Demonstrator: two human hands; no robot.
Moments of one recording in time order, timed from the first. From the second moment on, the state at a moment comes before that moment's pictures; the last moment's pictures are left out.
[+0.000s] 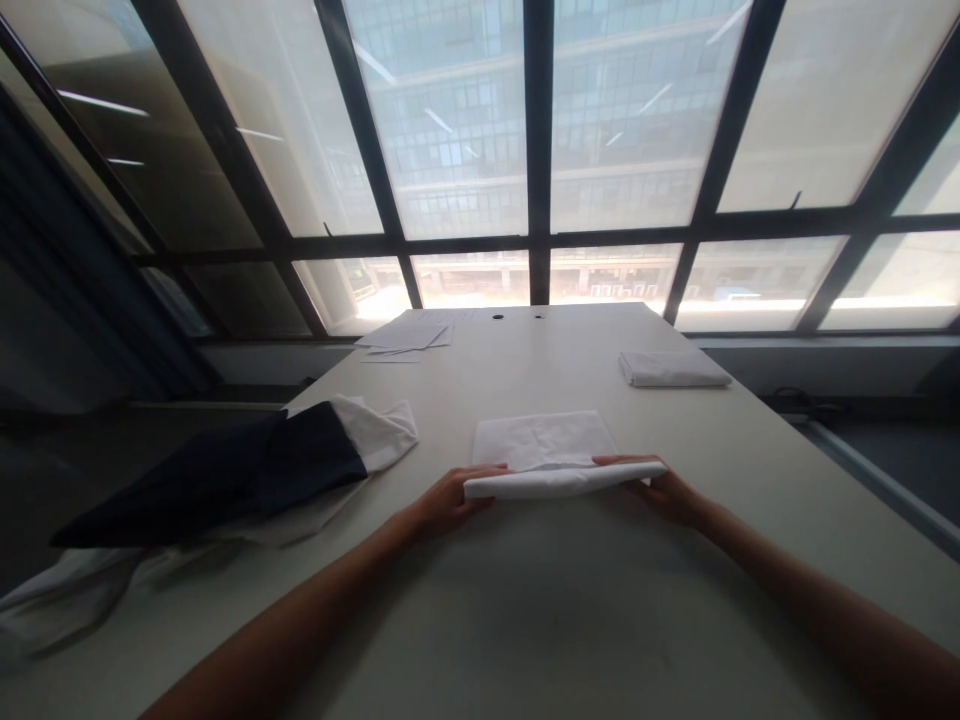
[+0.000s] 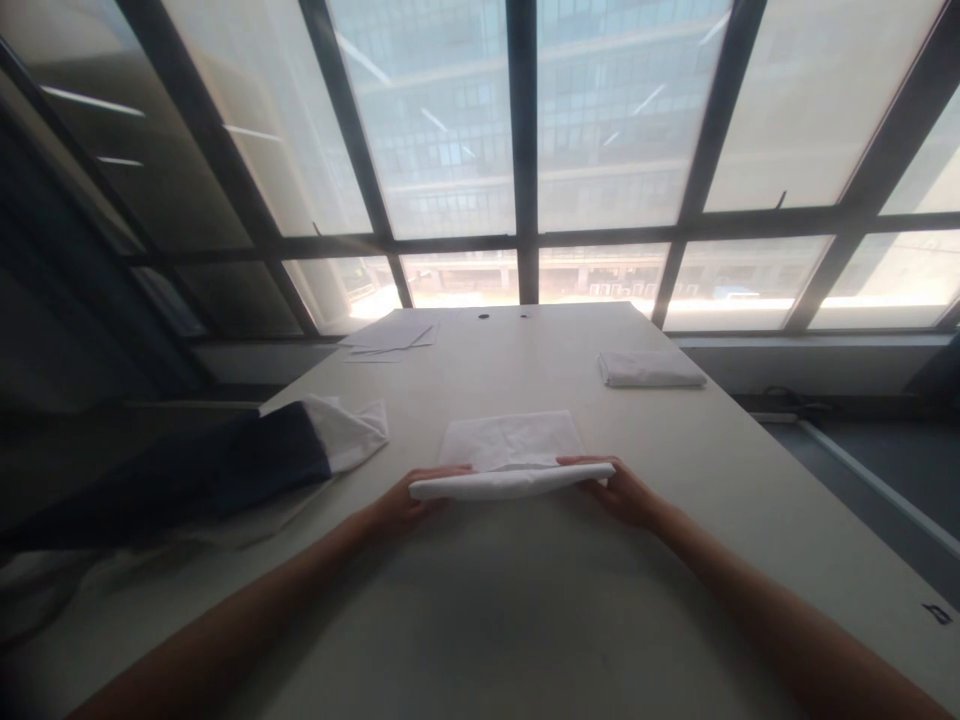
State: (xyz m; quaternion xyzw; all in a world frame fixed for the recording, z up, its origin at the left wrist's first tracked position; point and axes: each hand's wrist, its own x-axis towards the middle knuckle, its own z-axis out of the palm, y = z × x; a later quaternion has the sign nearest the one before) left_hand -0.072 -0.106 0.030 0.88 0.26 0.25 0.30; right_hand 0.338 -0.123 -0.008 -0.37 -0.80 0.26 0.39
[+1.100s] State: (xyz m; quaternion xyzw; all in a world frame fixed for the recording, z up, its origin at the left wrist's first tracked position) left_hand -0.044 -0.074 0.030 0.62 0.58 0.39 0.37; right_hand 0.282 -0.041 0.000 -0.63 -0.61 0.22 0.42
